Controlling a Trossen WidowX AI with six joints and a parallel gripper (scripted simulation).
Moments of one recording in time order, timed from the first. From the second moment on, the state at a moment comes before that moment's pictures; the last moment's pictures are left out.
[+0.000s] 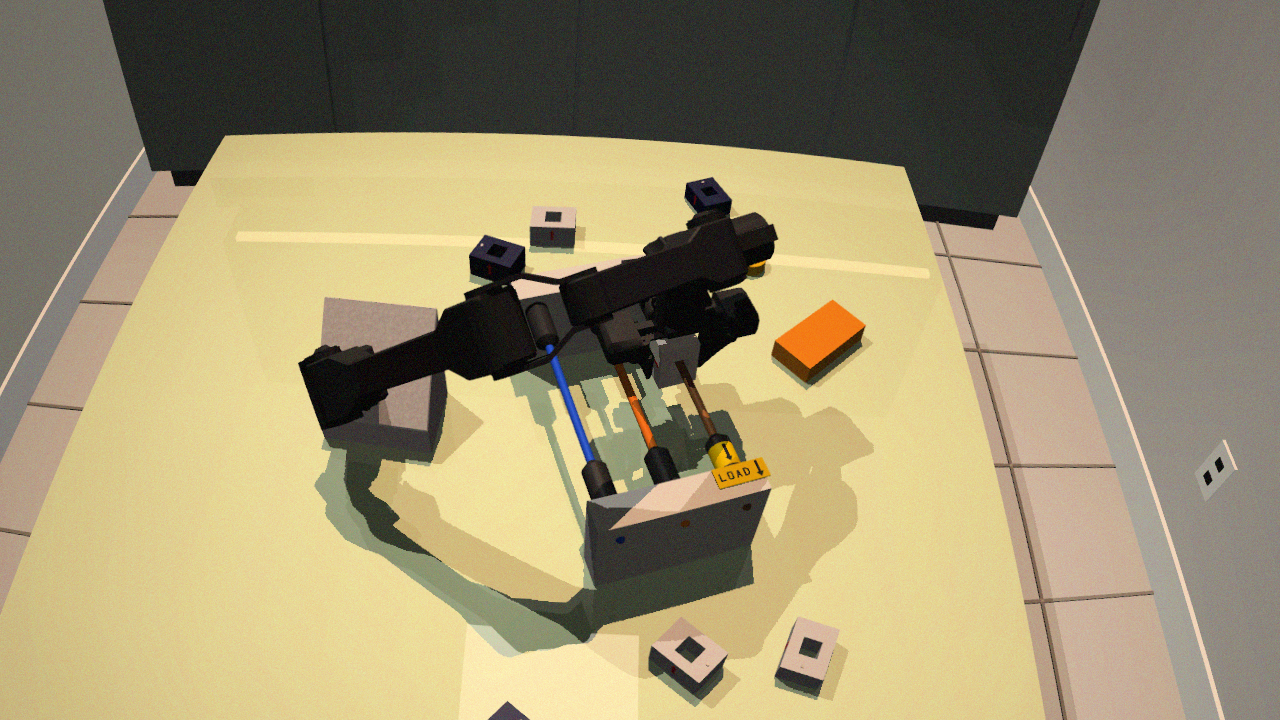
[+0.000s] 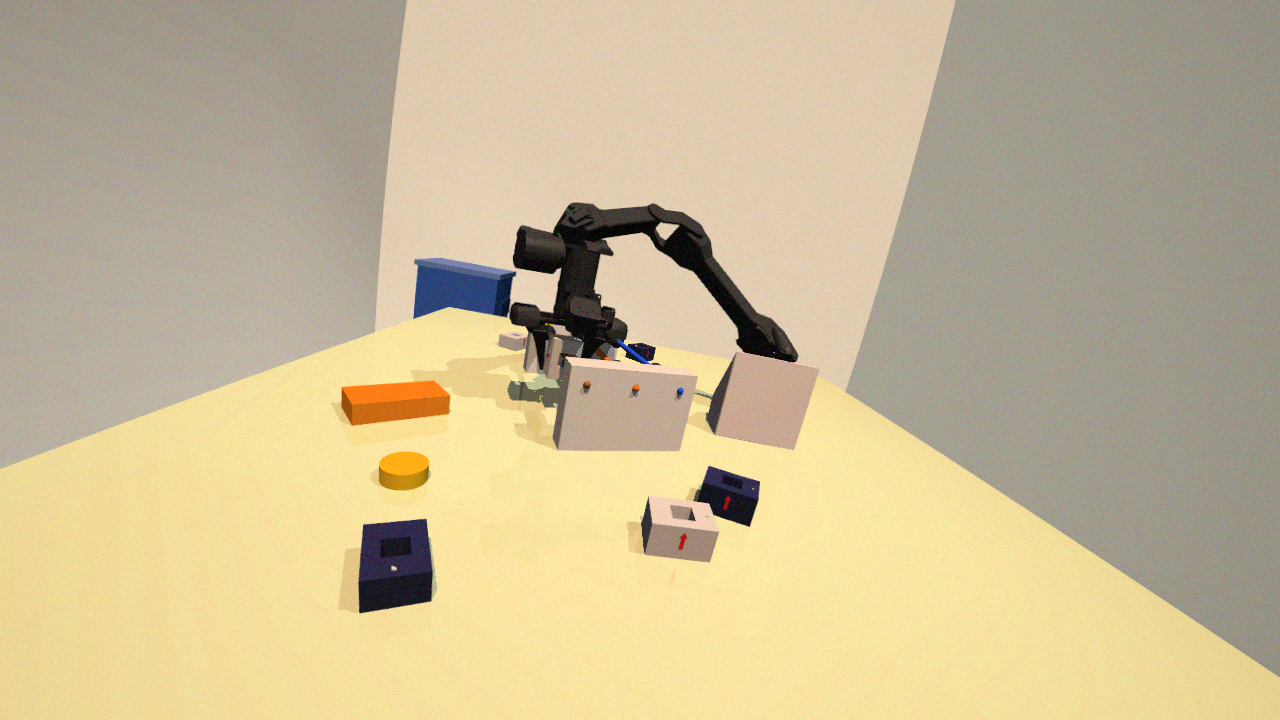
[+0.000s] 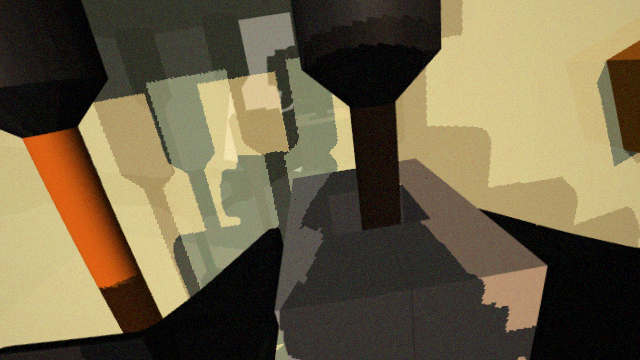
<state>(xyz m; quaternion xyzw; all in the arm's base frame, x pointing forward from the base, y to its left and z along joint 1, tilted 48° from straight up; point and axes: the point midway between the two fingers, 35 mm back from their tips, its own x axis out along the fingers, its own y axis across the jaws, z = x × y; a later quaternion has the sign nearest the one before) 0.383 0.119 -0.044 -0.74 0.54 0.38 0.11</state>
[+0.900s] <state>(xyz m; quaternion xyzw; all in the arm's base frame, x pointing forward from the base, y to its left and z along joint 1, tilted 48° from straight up) 0.344 0.196 0.034 -0.79 0.45 0.38 0.17</state>
